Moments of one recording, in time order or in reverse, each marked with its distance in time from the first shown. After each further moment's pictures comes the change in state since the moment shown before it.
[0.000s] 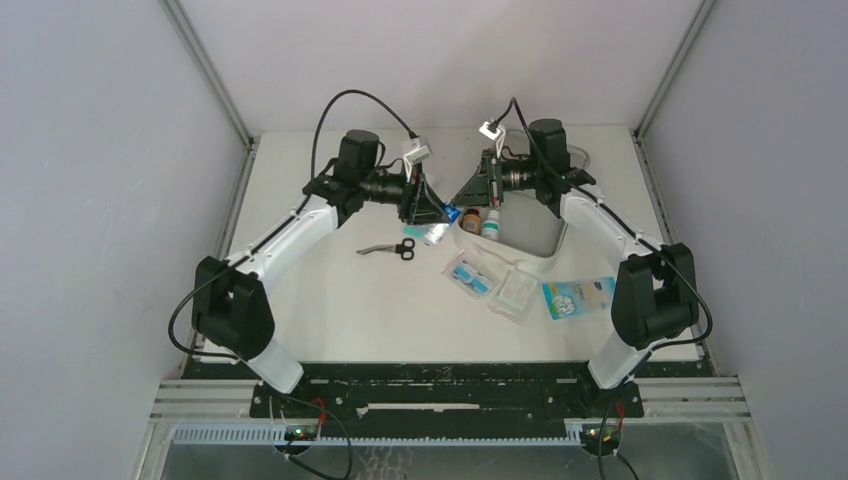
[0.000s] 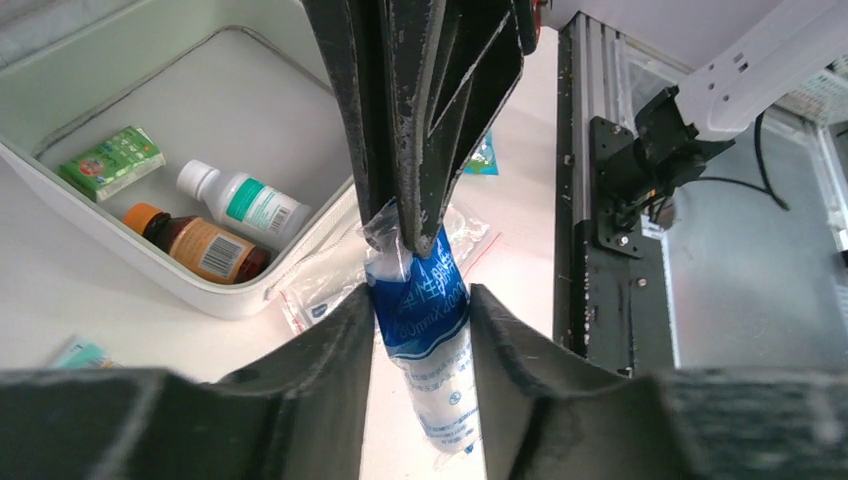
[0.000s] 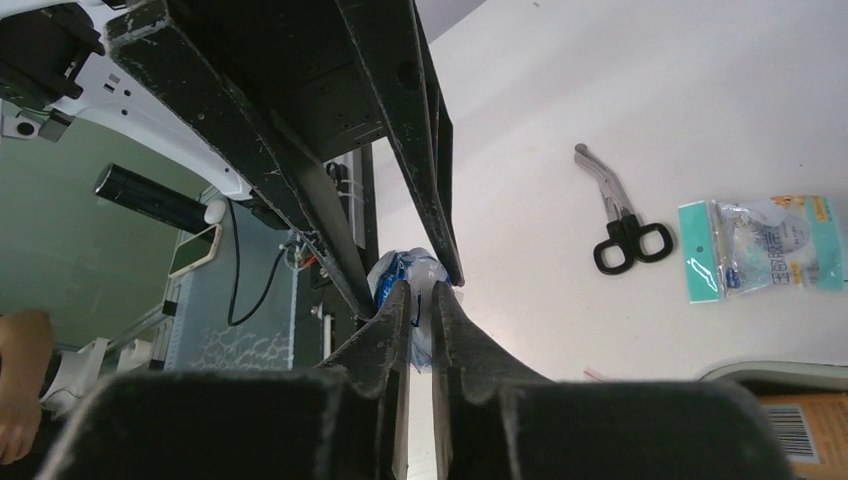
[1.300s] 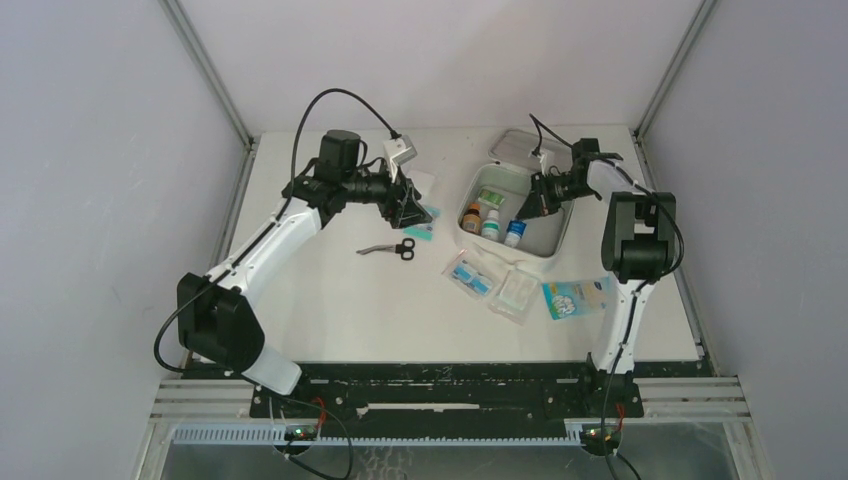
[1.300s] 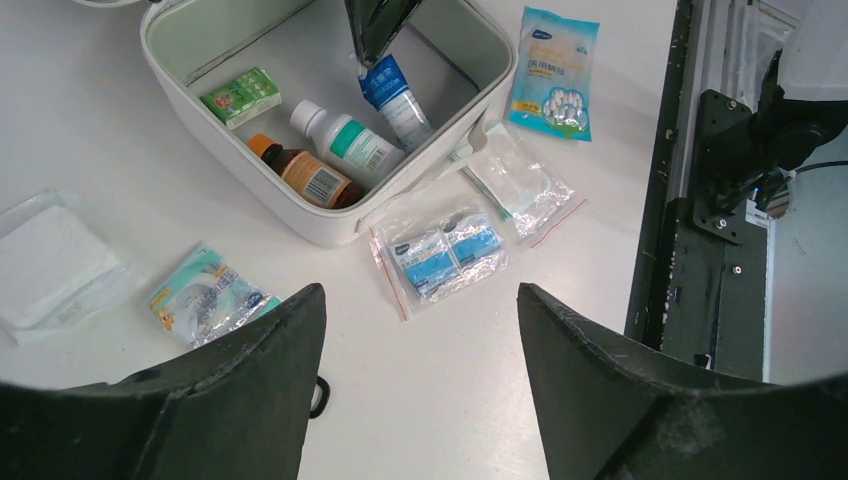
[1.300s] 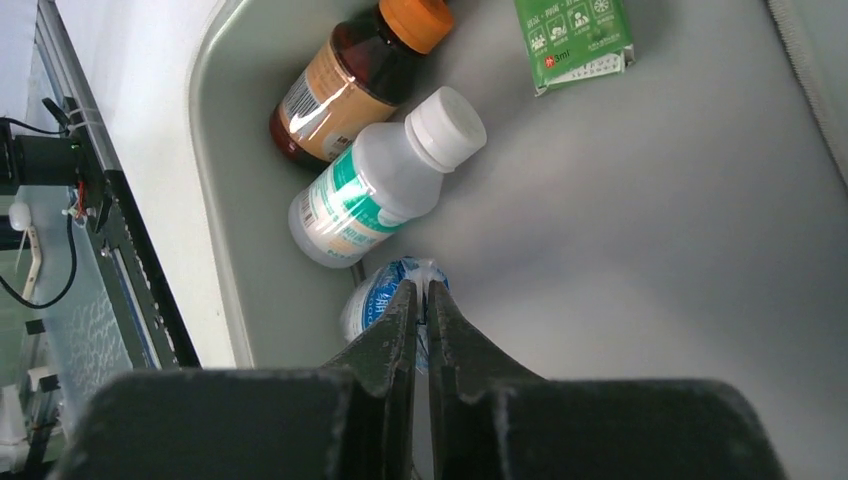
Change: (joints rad) left arm 0.056 -0.086 -0.010 -0.140 -0.160 0.142; right arm -0.353 0.468 0.298 -0.750 0.243 -0.722
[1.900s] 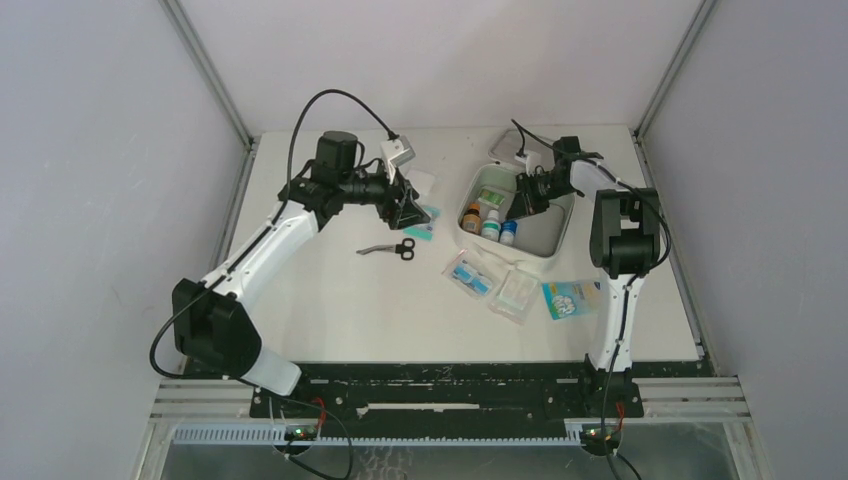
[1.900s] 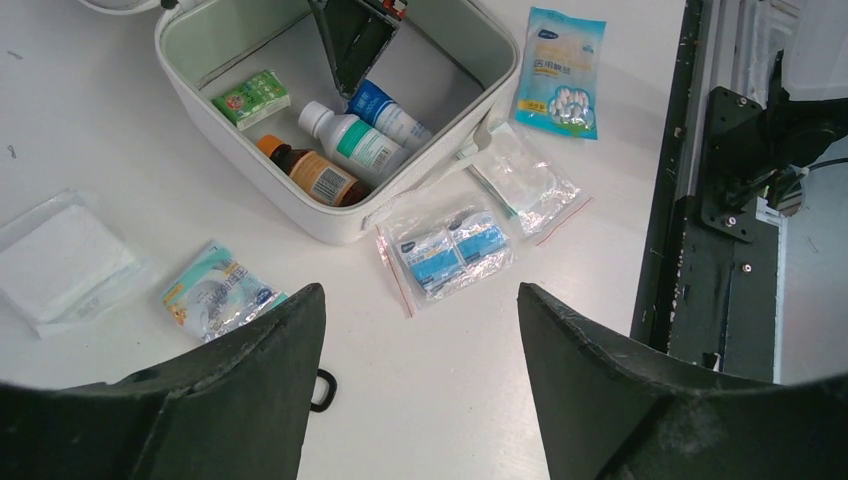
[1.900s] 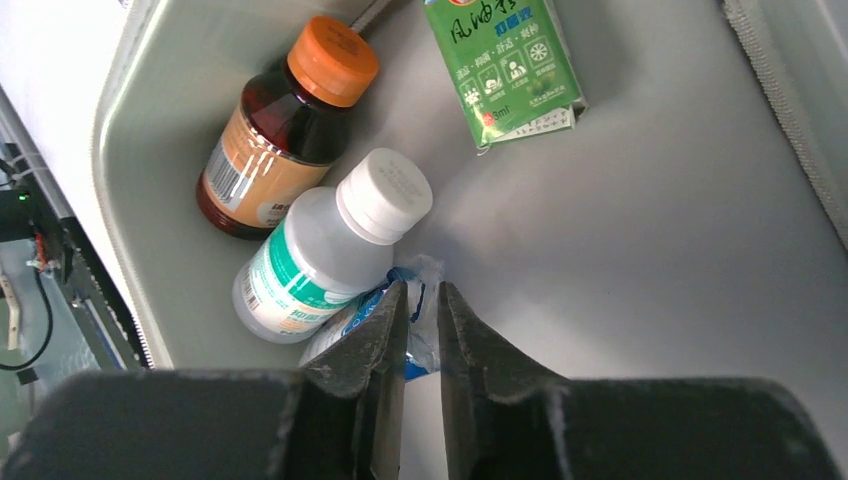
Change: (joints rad) left arm 0.000 -0.027 -0.011 -0.005 -0.017 0.011; right arm 0.080 0.086 0.058 0.085 0.134 0.178
